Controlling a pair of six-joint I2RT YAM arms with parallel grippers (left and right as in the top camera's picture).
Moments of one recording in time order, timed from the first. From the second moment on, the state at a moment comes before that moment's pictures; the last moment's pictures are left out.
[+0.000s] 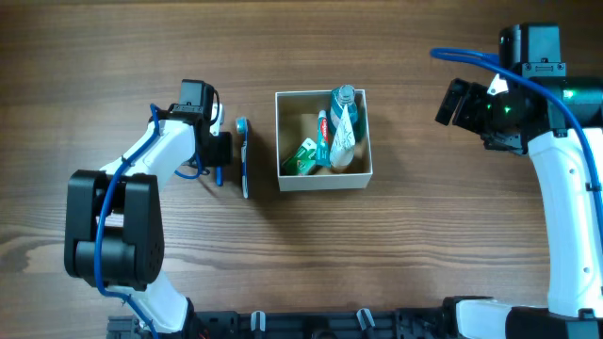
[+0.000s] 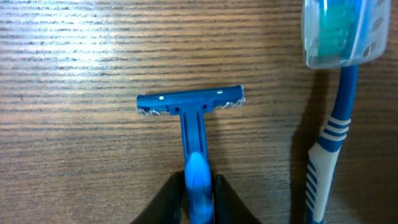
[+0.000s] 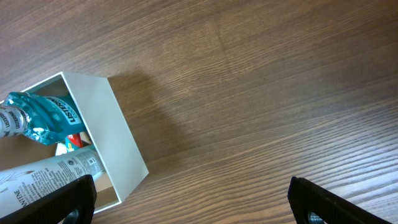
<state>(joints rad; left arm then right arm) -0.11 1.87 1.09 -0.60 0.03 -0.11 0.02 1.48 1.61 -1.32 0.05 0.40</state>
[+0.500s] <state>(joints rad) -0.30 1.69 1.38 -0.90 0.11 -0.21 0.02 1.48 1.61 -1.32 0.05 0.40</state>
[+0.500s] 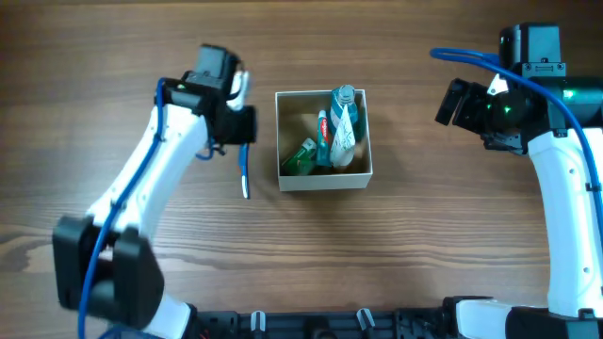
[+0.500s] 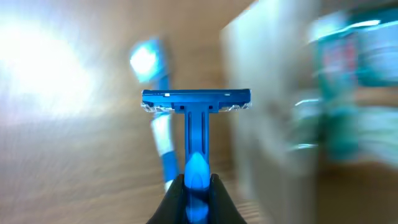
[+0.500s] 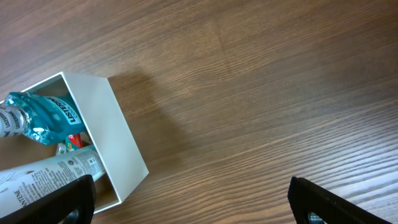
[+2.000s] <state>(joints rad) -0.27 2.04 1.36 -0.80 -0.03 -0.32 0.02 1.48 1.61 -1.32 0.05 0.40</state>
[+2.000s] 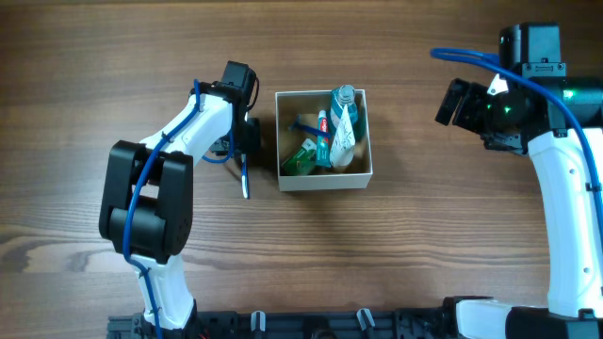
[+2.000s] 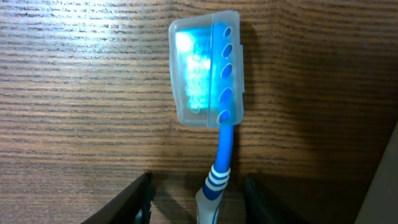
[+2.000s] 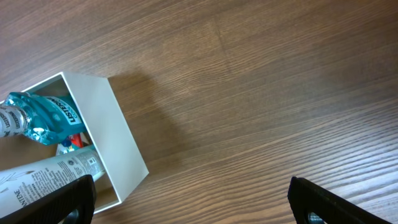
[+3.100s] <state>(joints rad) -0.52 1.79 1.54 -0.83 0.01 -0.40 0.02 1.48 1.61 -1.32 0.05 0.40</state>
